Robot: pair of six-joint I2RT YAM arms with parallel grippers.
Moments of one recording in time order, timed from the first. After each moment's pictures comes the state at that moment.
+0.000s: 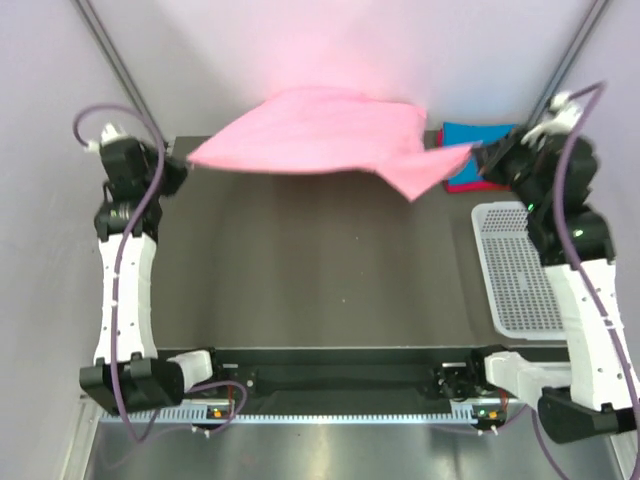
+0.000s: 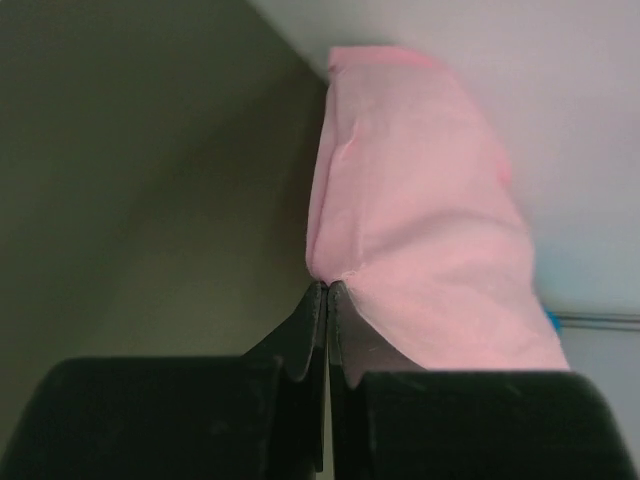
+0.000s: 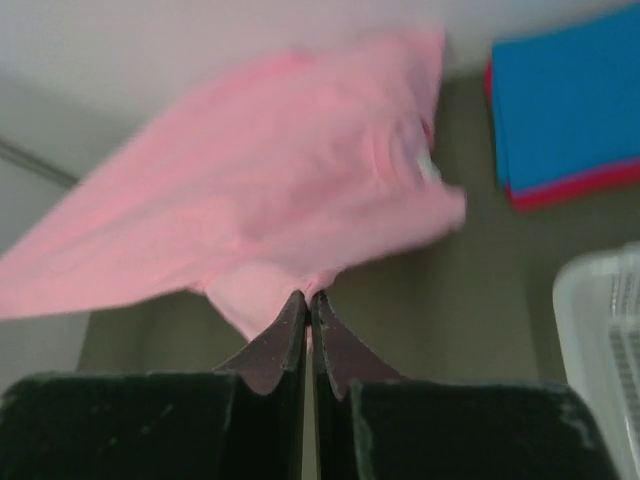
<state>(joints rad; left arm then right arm) 0.16 1.24 1.47 -0.53 0.11 -0.79 0.15 1.08 1.55 -0.58 0.01 0.47</state>
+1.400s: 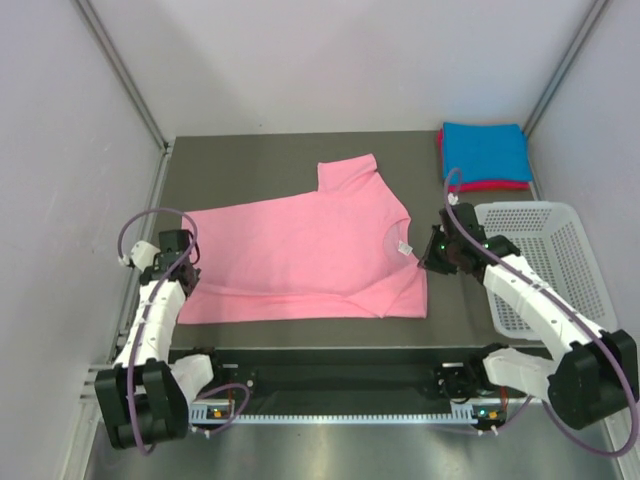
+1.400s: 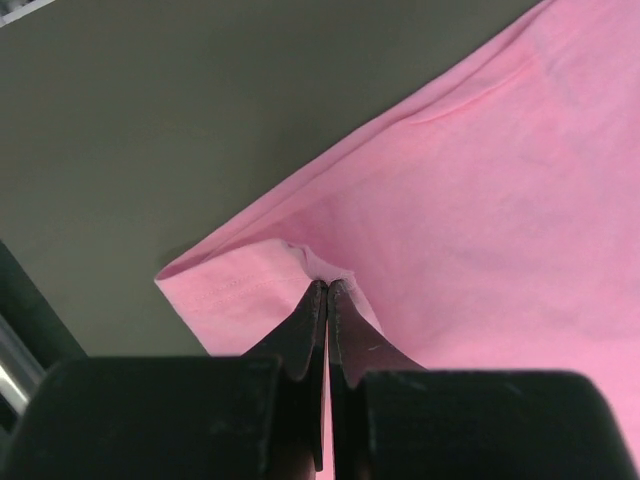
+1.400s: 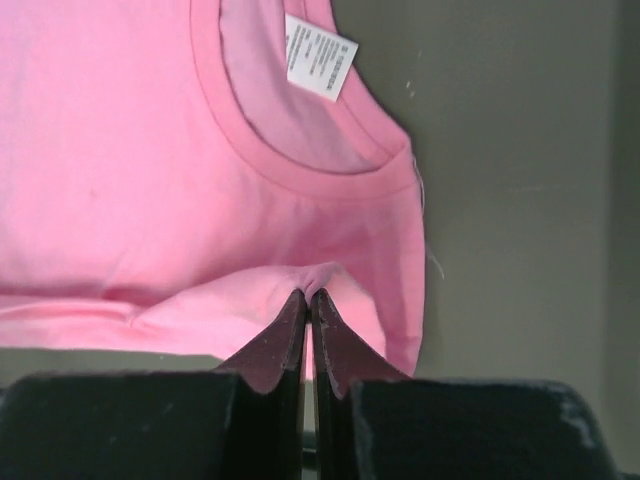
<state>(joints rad) 0.17 1.01 0.65 -0.66 -0.44 -0.91 0.37 1.11 0.81 -0.64 -0.01 0.63</state>
